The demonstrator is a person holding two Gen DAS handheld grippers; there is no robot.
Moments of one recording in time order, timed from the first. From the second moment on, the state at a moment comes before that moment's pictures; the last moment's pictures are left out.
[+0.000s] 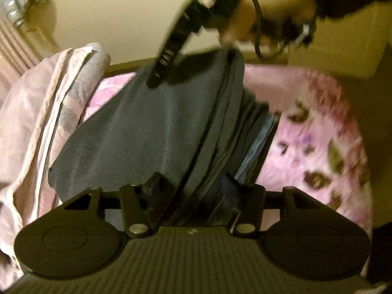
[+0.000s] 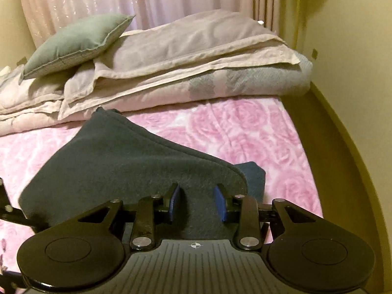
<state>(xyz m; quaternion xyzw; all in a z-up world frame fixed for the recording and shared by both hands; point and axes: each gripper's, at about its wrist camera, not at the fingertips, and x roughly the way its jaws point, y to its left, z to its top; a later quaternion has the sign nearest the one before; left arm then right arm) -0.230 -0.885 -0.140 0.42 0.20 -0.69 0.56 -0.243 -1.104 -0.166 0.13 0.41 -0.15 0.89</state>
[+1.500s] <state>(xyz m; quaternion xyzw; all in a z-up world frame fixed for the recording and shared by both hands) -0.202 -0.686 -0.066 0.17 0.39 -0.50 0.75 -0.410 -0.872 -0.061 0.31 0.36 -0.33 0.82</state>
